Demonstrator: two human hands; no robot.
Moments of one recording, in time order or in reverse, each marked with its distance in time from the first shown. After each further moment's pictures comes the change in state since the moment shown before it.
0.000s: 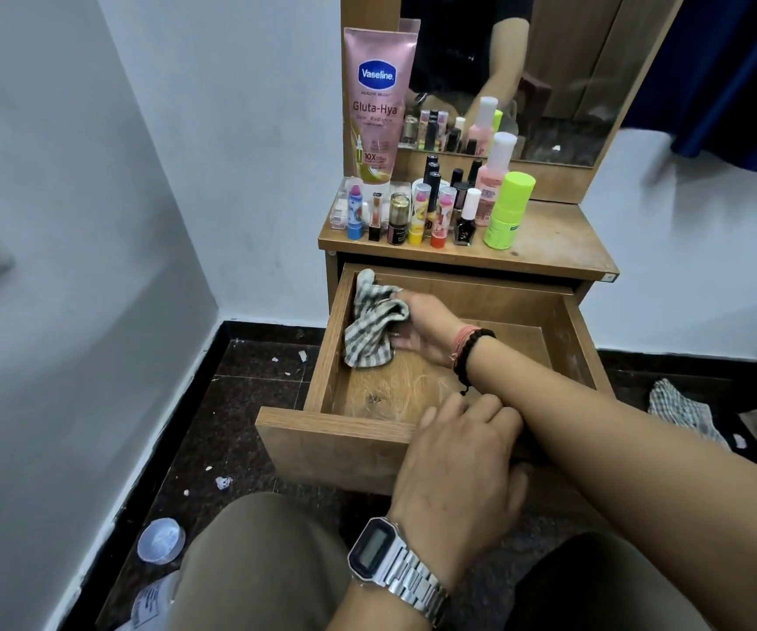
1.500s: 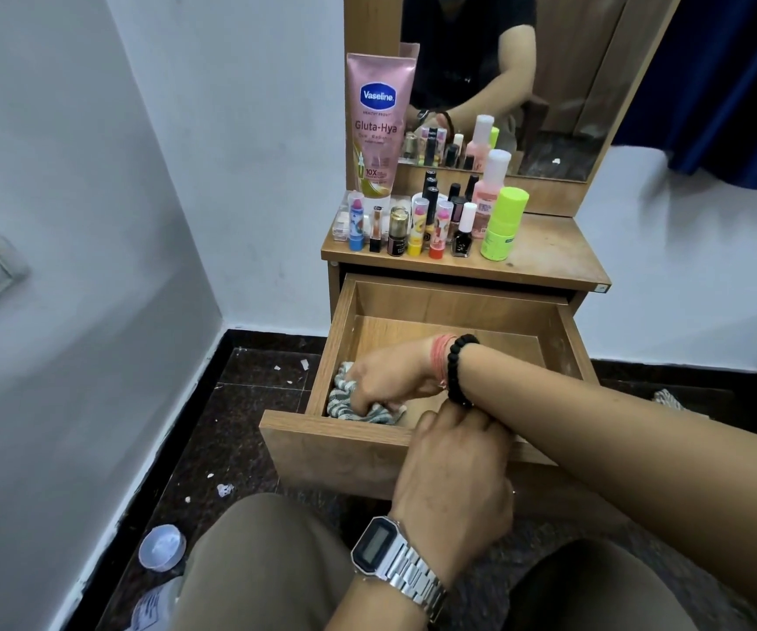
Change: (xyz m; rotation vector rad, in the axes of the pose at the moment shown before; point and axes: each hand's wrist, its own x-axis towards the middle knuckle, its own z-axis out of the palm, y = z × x) left_hand -0.002 0.004 0.002 0.086 0.022 0.006; right_hand -0.081 -0.027 0.051 -0.783 -0.906 0.182
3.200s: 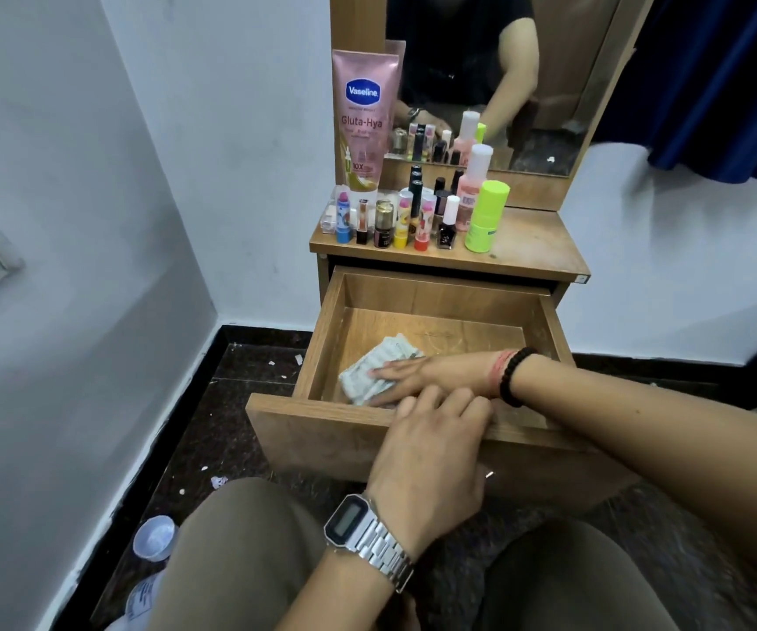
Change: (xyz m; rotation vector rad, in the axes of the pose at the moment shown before) left_hand -0.003 0.000 0.002 0.052 -0.044 0.006; right_hand -0.058 0.090 -0.027 -1.208 0.130 0.208
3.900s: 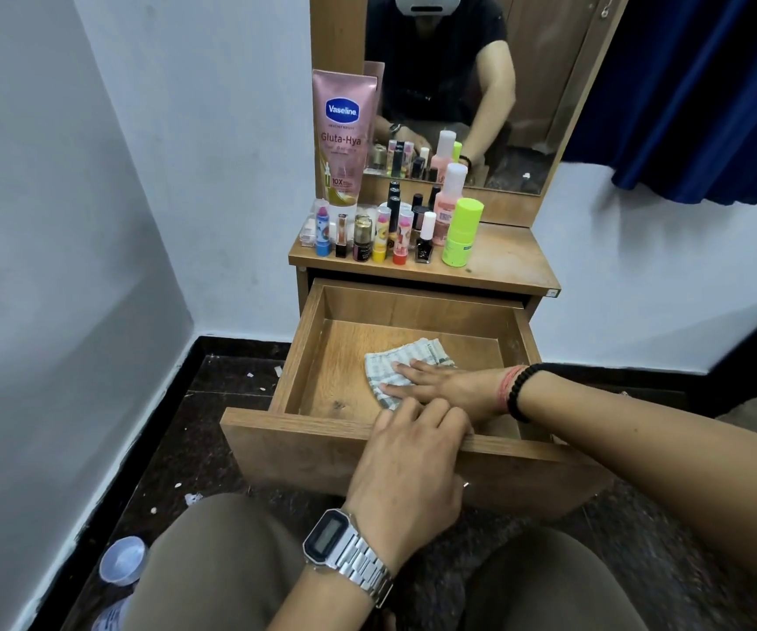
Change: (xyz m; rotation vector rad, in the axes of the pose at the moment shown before) left_hand 0.000 0.003 0.000 -0.020 -0.008 0.001; right_hand -0.003 0.026 0.033 0.178 0.091 0.098
